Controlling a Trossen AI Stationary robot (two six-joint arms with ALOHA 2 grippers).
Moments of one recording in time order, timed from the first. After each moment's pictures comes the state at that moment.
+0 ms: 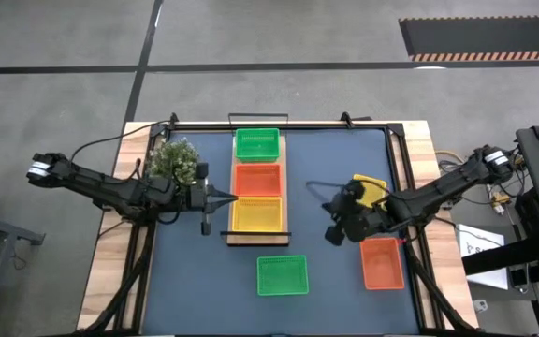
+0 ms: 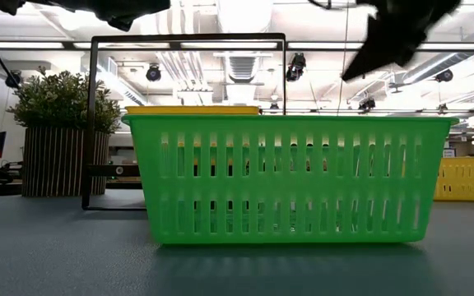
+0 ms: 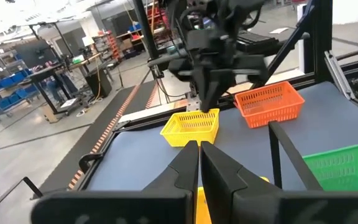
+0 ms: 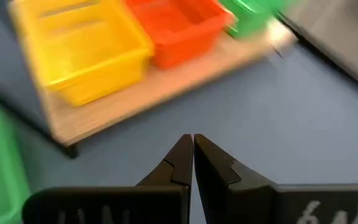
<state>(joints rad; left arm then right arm) -0.22 0.87 0.56 0.26 -0.32 0.26 0.39 1.24 0.85 -0.54 0.67 0.62</state>
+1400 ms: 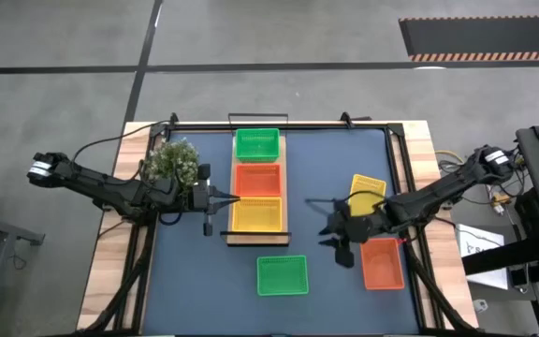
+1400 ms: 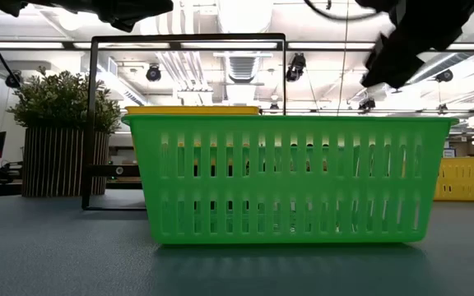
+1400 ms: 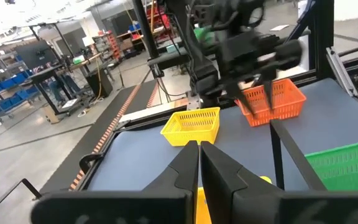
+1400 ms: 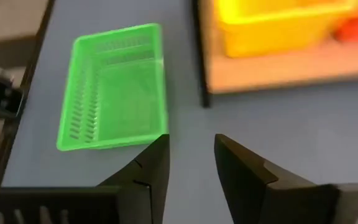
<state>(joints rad) -0.22 0.90 0.56 0.28 -0.33 0.28 0.41 1.25 0.77 -0.28 0.19 0.45</state>
